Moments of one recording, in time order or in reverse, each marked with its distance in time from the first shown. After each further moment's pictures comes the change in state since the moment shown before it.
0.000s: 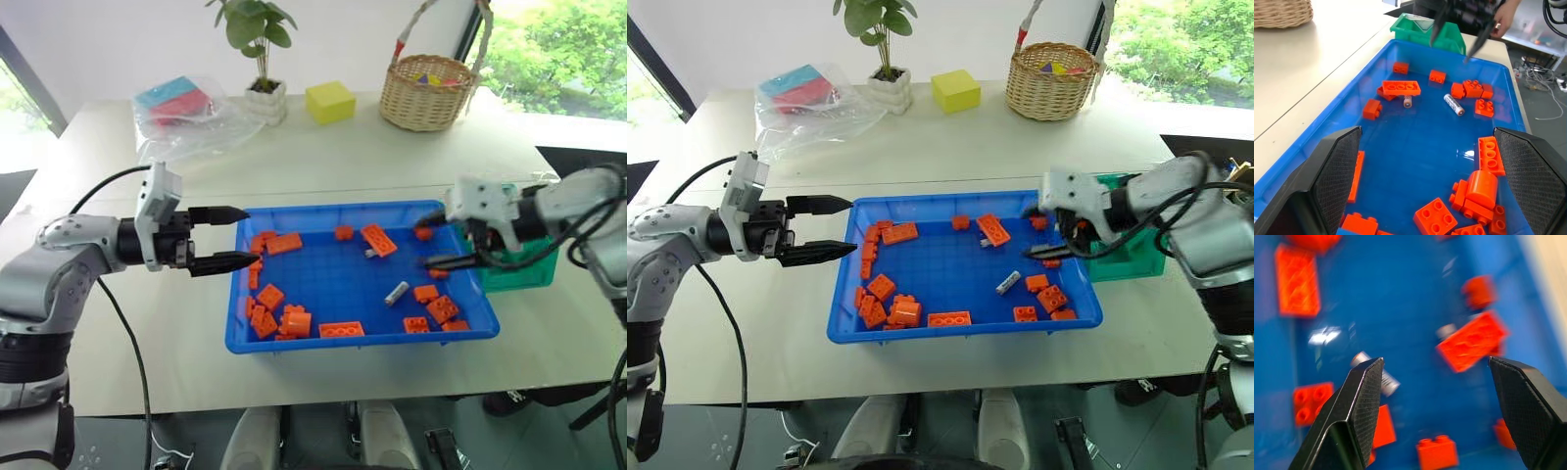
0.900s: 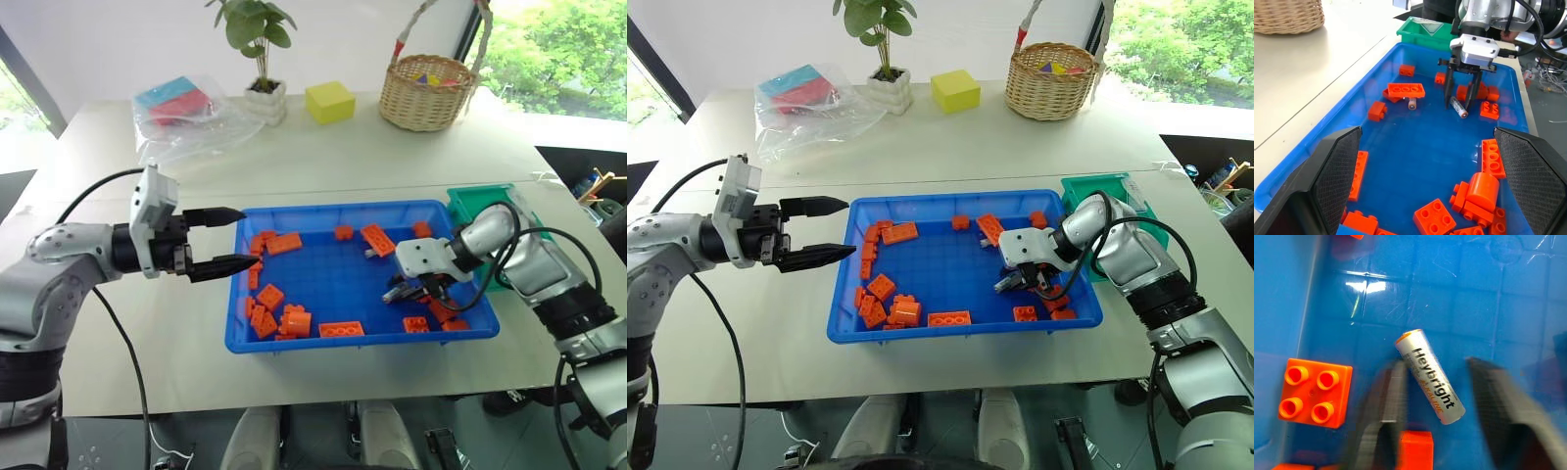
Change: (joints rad) left arm 0.052 0.007 0.046 -0.077 -0.034 0.010 0.068; right arm 0.004 0.204 0.107 0.195 -0.219 -0.228 0.074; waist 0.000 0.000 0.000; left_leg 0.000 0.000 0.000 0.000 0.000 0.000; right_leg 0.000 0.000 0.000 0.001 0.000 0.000
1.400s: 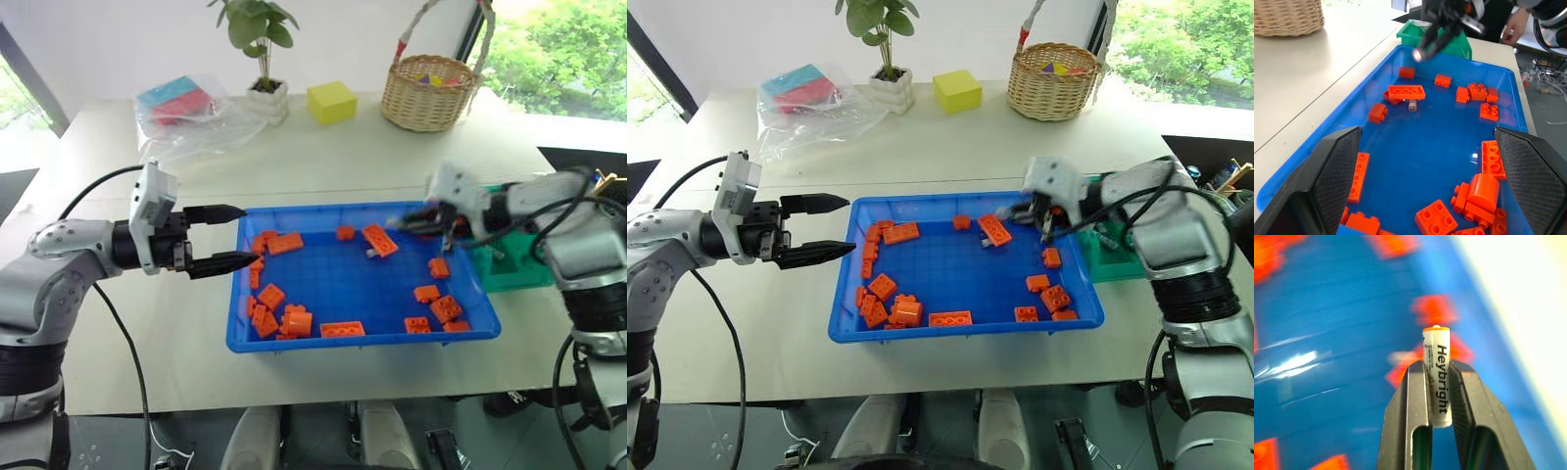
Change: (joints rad) left arm -0.021 -0.003 -0.010 0.028 0.005 -0.009 -0.028; right arm -0.010 -0.059 -0.381 -0.197 0.110 0.531 -0.365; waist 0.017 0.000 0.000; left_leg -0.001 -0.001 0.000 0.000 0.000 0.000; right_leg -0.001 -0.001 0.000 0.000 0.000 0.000
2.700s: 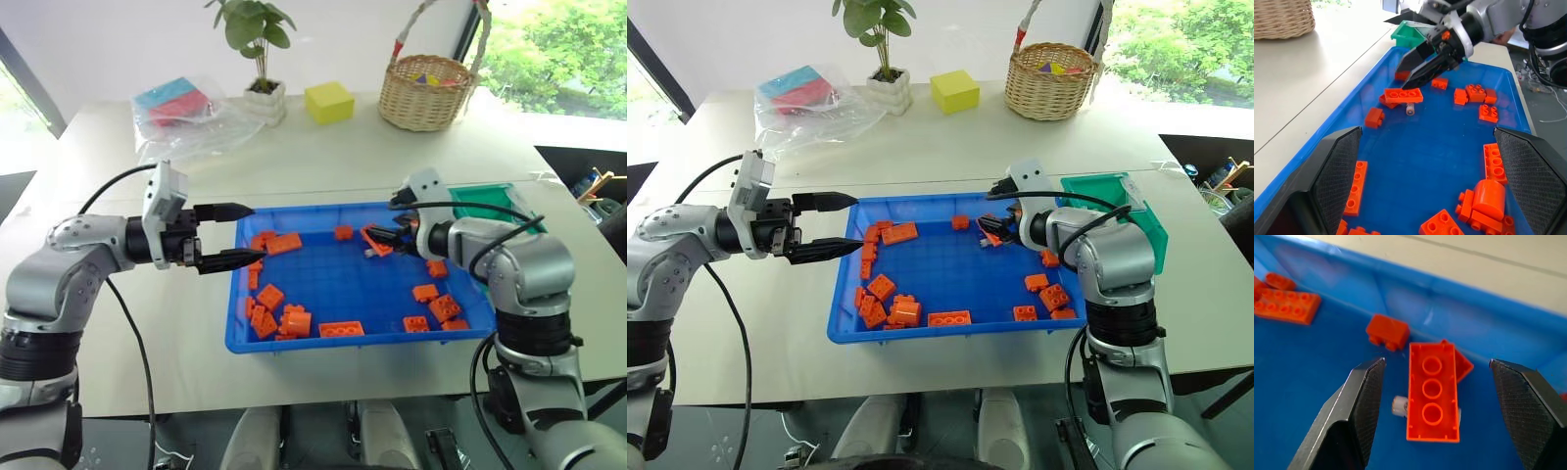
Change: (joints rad) left arm -0.056 -0.037 -0.057 0.068 0.042 -0.038 -0.026; right arm 0.058 0.484 -0.062 -0.247 0.169 0.715 -0.703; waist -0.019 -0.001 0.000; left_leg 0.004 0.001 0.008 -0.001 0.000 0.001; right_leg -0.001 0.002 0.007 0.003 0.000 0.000
